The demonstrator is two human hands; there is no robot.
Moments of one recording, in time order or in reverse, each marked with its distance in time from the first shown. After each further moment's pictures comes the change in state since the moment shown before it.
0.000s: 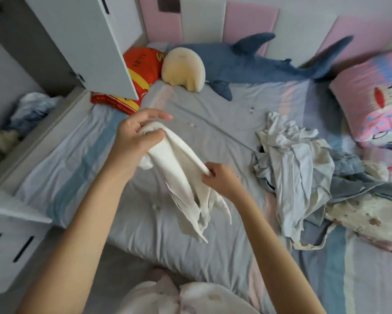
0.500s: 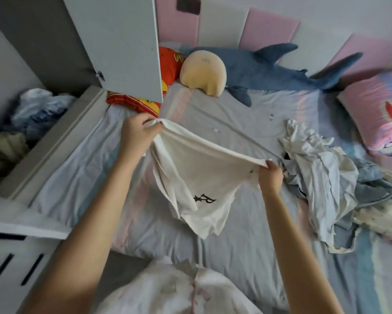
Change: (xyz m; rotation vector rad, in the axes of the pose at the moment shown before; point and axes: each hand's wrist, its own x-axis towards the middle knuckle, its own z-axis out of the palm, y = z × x) left_hand 0.109 -0.134 -0.248 0.392 0.167 0.010; right_hand 0.089 -0.098 0.095 0.296 0.701 0.566
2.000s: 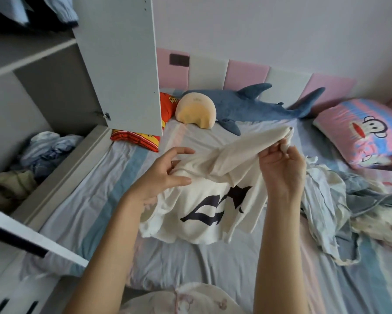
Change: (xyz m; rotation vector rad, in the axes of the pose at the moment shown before) left_hand -0.094 0.039 -0.062 -0.540 -0.710 -0.001; right_hand -0.133 -0.109 -0.081 2.000 -0.542 -0.115
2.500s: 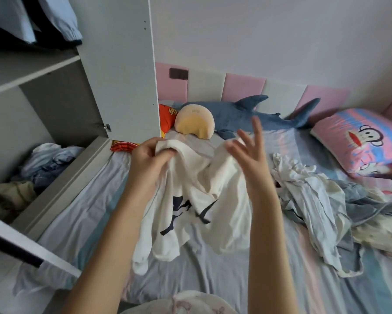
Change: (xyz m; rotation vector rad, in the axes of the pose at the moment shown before) left_hand 0.003 0.040 0.020 -0.099 0.585 0.267; right_hand -0.011 0.022 0.021 -1.216 -0.164 -0.053
